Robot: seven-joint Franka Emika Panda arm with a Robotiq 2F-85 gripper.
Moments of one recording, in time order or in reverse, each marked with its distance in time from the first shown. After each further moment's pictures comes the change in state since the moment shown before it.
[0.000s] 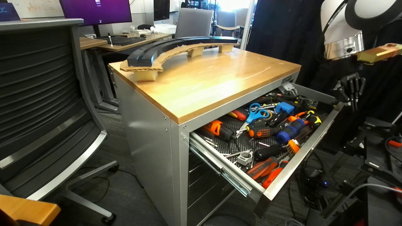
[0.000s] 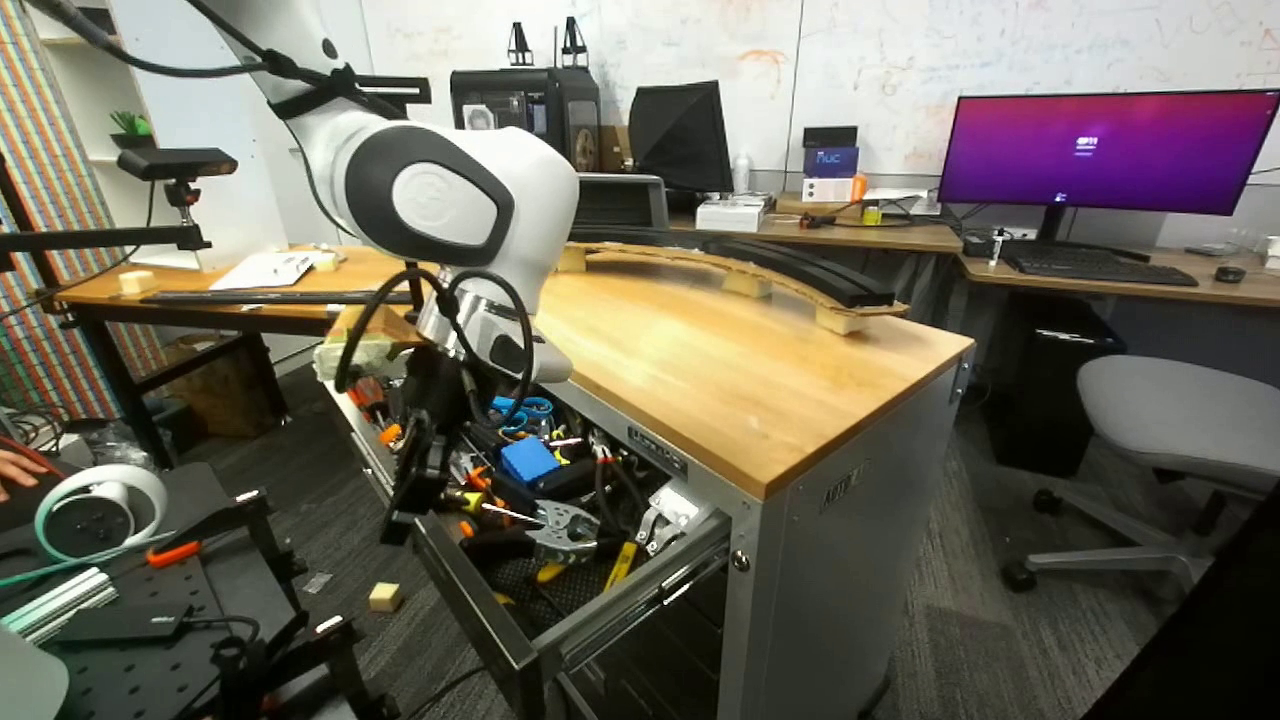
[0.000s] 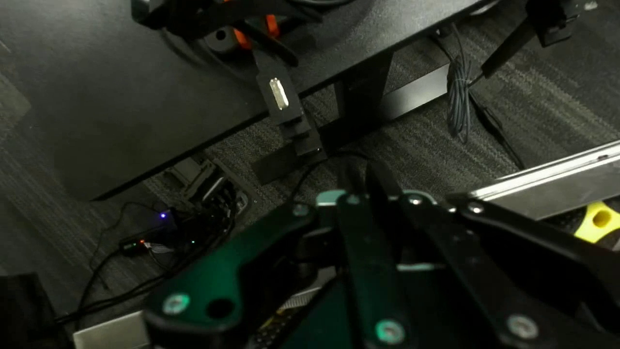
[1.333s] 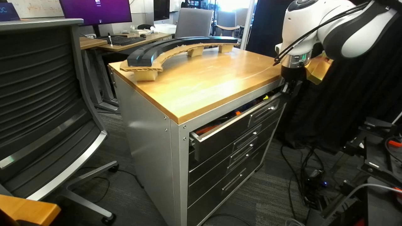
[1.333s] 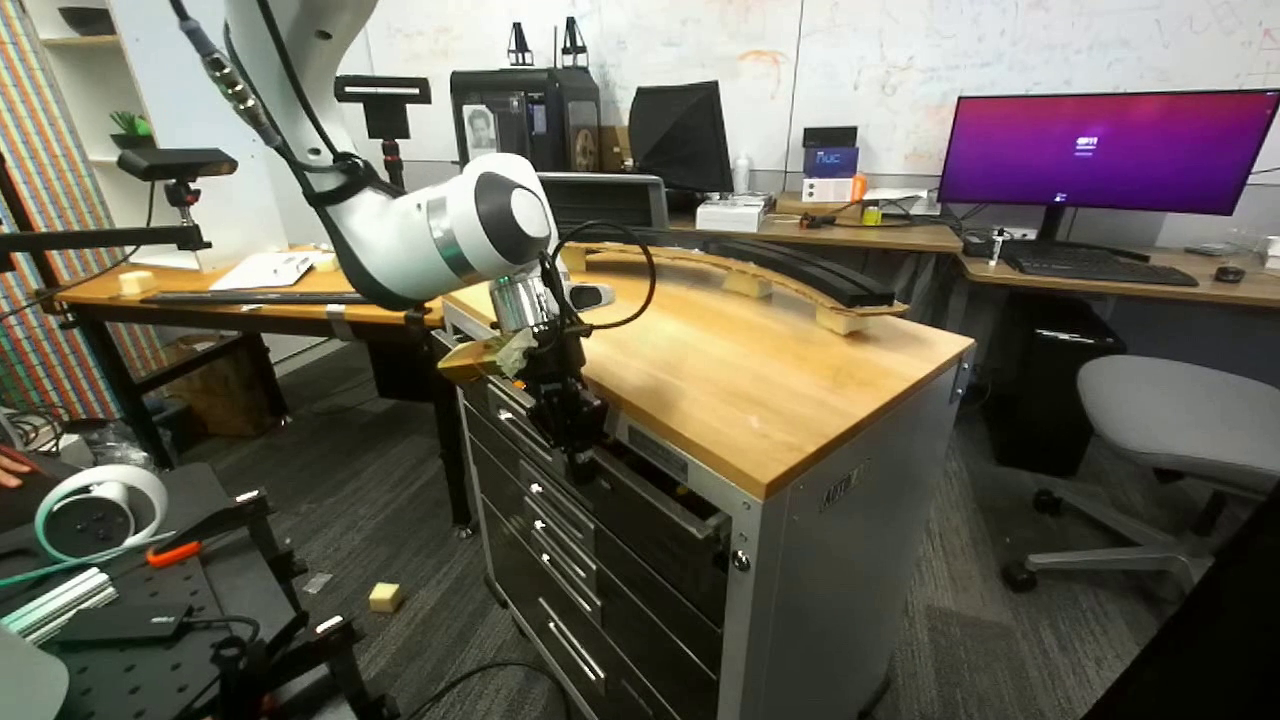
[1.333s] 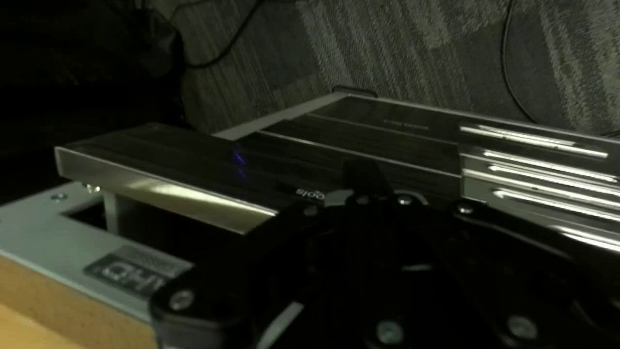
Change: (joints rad) arm 0.223 0.266 -0.074 0.249 -0.677 0.376 0.314
